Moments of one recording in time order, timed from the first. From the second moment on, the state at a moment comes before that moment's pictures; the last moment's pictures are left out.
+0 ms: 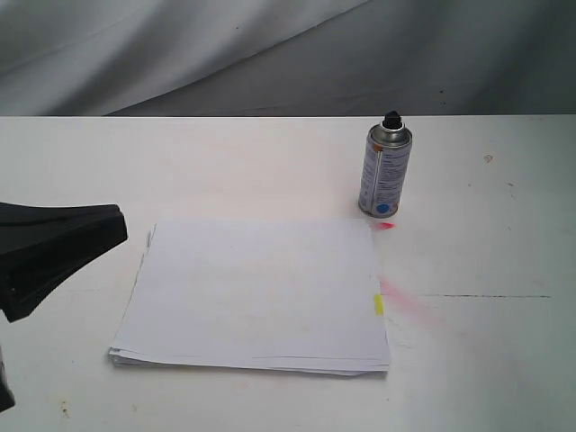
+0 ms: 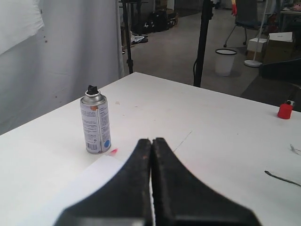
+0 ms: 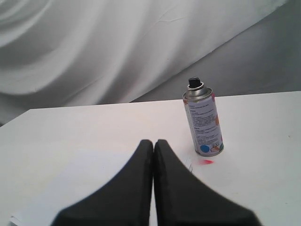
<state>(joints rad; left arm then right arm) -0.14 0.84 -0.38 -1.73 0.88 1.92 0.37 0.17 -0.09 0.55 0.10 -0.29</state>
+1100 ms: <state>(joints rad) -0.14 0.19 -0.11 -1.74 0.05 1.62 0.37 0.17 -0.09 0.55 0.10 -0.29</state>
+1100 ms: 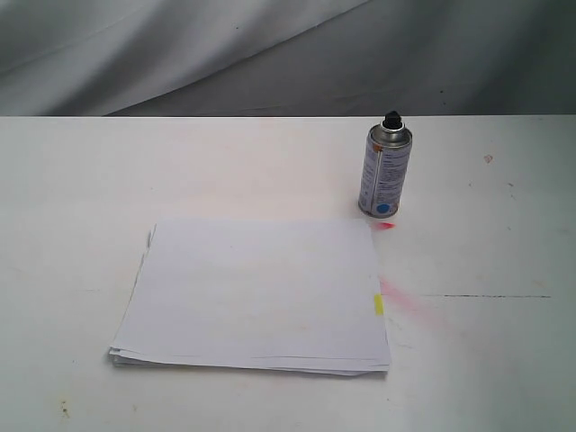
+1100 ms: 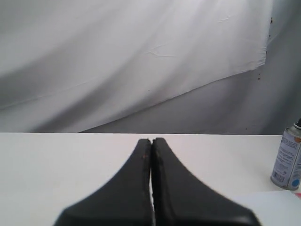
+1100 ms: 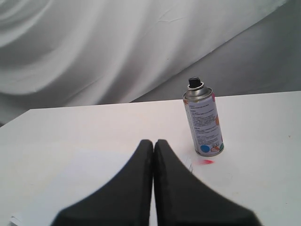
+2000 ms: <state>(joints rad) -0.14 0.19 0.00 -0.32 0.06 0.26 0.37 0.17 -0.09 0.55 0.10 -0.29</state>
